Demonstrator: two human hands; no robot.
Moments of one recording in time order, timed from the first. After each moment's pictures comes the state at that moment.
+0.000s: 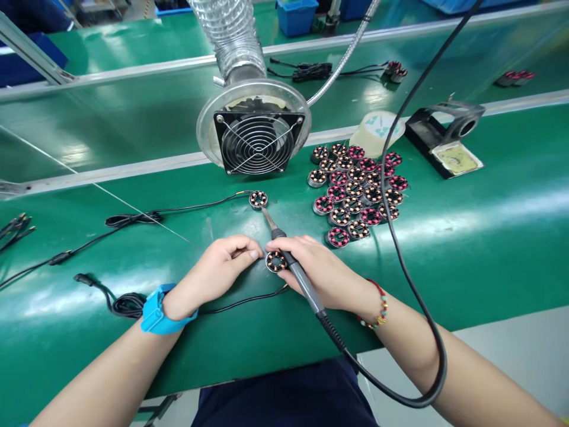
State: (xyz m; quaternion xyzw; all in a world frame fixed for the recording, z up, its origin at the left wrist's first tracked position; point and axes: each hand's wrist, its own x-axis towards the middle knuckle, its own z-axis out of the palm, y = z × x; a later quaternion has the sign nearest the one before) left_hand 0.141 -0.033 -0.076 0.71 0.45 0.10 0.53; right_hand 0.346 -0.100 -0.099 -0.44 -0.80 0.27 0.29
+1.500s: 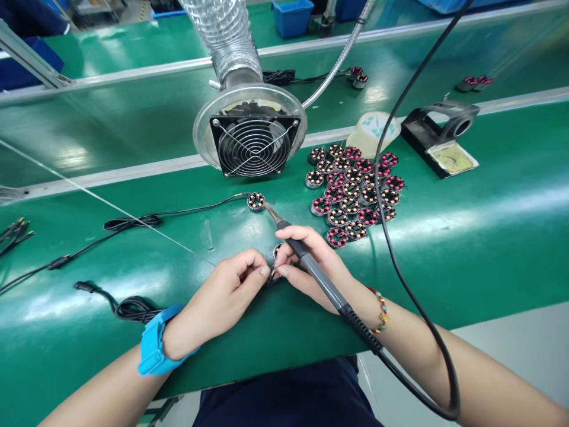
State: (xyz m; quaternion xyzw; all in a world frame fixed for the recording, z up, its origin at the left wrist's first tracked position) left_hand 0.152 -0.065 -0.054 0.71 0.45 0.08 0.53; right_hand 0.330 -0.104 -0.093 -0.38 -0.54 0.55 0.51
